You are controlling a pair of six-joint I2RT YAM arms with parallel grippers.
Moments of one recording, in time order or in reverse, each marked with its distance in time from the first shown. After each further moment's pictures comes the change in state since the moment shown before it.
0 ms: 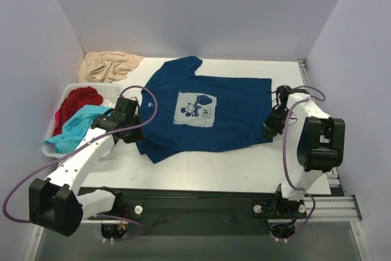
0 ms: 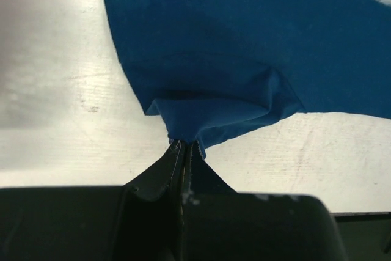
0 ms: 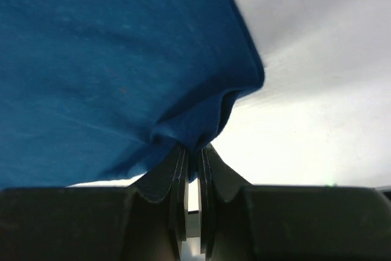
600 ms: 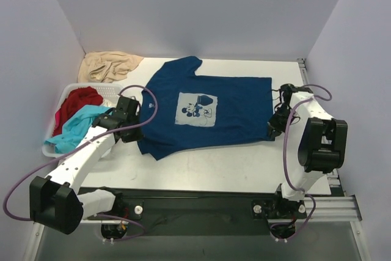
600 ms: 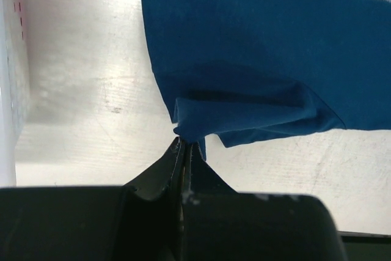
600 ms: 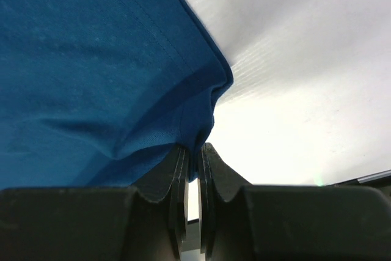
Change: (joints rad) left arm -0.012 0.008 0.013 -0.041 -0.097 -0.010; right arm -0.021 -0.008 0.025 -0.043 0.101 0.036
